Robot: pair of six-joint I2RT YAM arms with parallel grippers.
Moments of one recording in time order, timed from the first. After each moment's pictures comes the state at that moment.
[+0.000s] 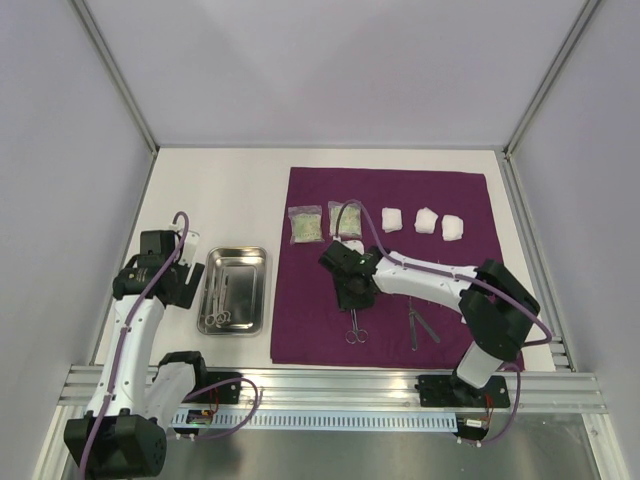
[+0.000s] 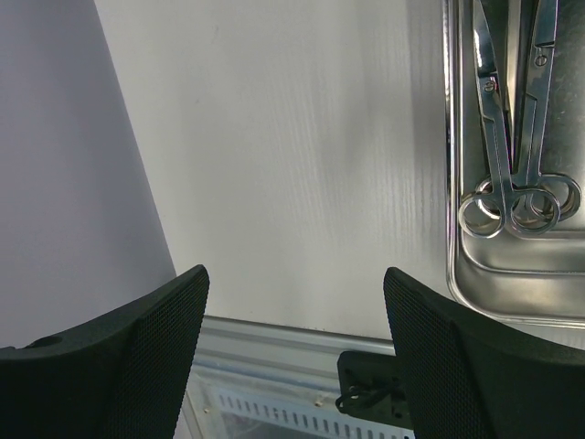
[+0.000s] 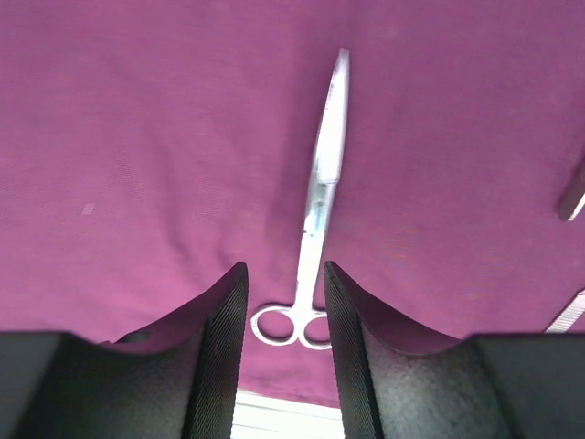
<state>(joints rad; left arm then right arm) 0.07 0.86 0.80 -0.97 -0.23 0.36 0.94 1.67 1.09 -0.72 0.16 0.73</state>
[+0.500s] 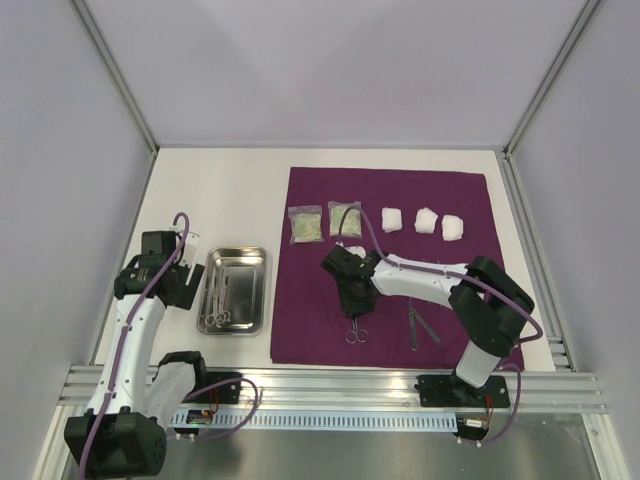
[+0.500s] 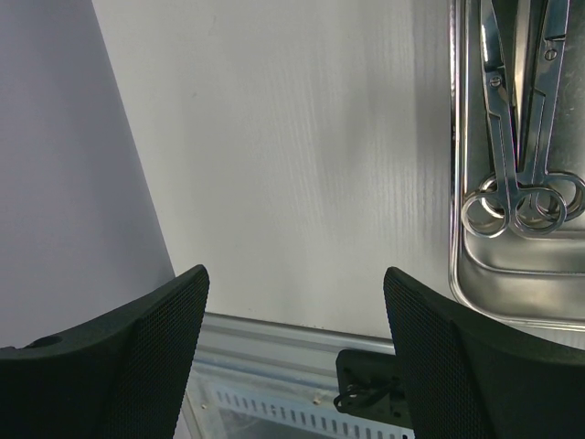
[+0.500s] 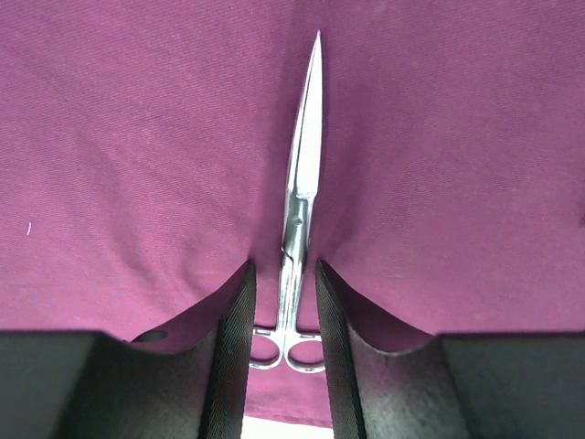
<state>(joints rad) 0.07 0.87 0.78 -0.97 -0.24 0.36 0.91 1.71 1.02 -0.65 0.13 0.74</state>
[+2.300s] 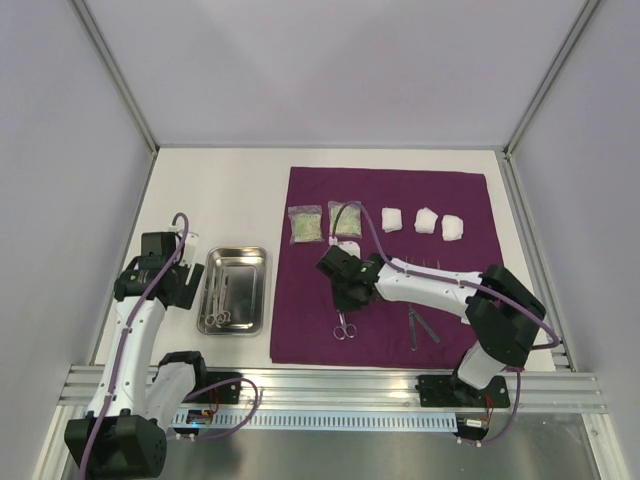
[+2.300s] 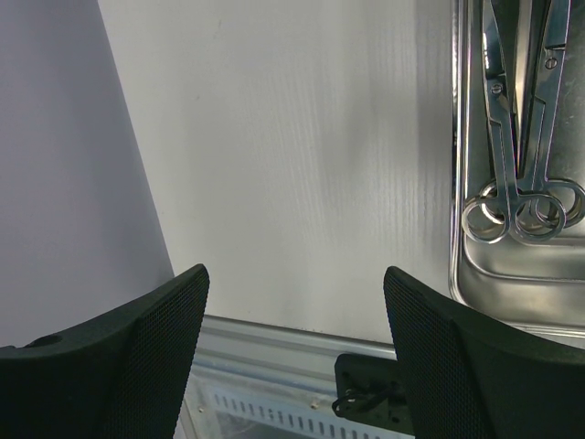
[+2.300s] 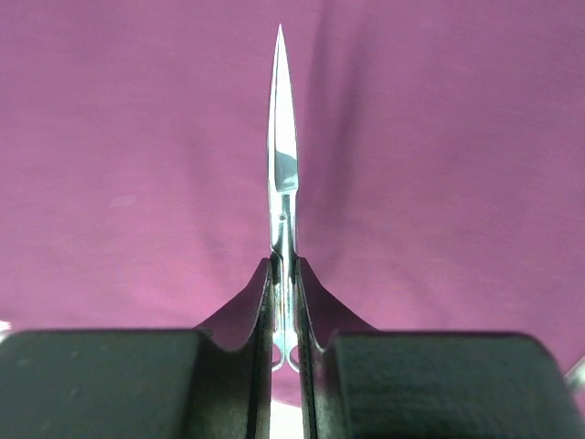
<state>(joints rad) 0.07 0.86 0.78 -0.96 -0.25 0.35 0.96 1.63 1.01 -0.61 0.15 0.77</state>
